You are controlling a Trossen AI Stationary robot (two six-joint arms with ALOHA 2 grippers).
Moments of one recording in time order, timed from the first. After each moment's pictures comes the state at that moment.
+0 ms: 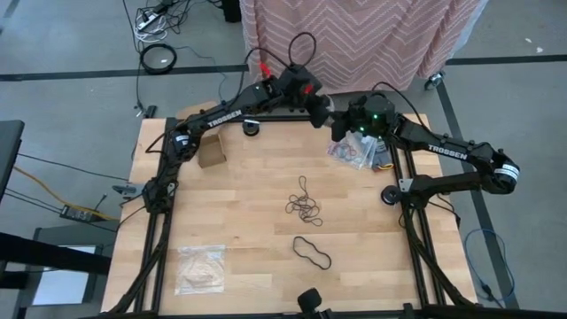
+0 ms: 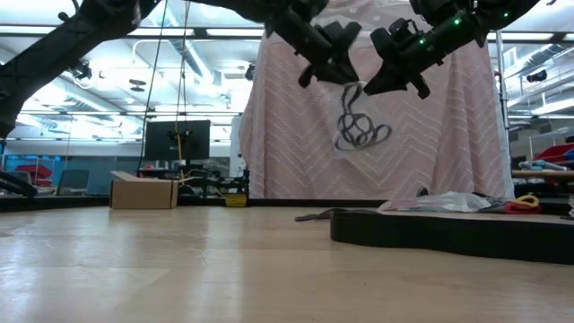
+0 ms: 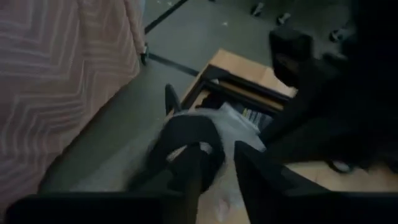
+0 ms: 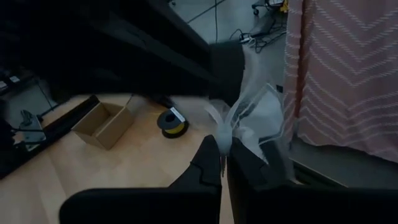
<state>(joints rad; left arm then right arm) 0.43 2.18 2.32 -0.64 0.03 -0.08 -0.57 1.10 0.82 -0.06 0.13 0.32</state>
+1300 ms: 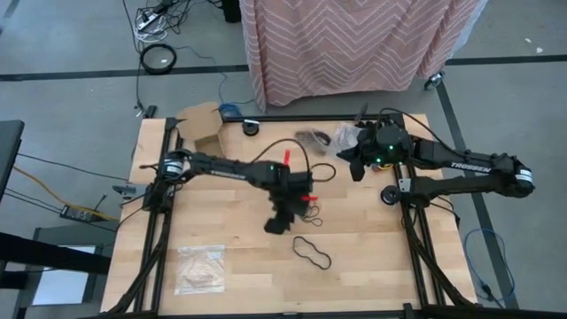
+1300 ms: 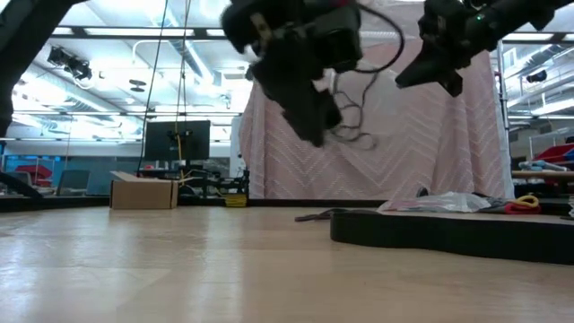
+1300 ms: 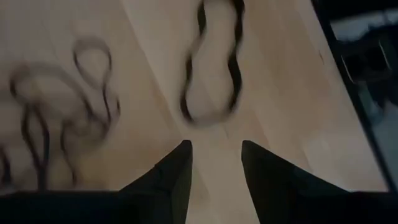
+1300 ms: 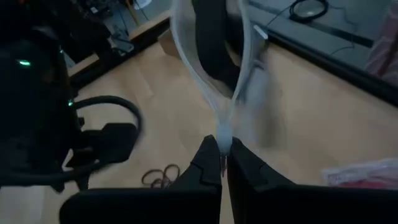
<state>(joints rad) -0.04 2.07 1.65 -0.73 0.48 0.24 -0.28 0.80 0.65 -0.32 0.03 0.39</state>
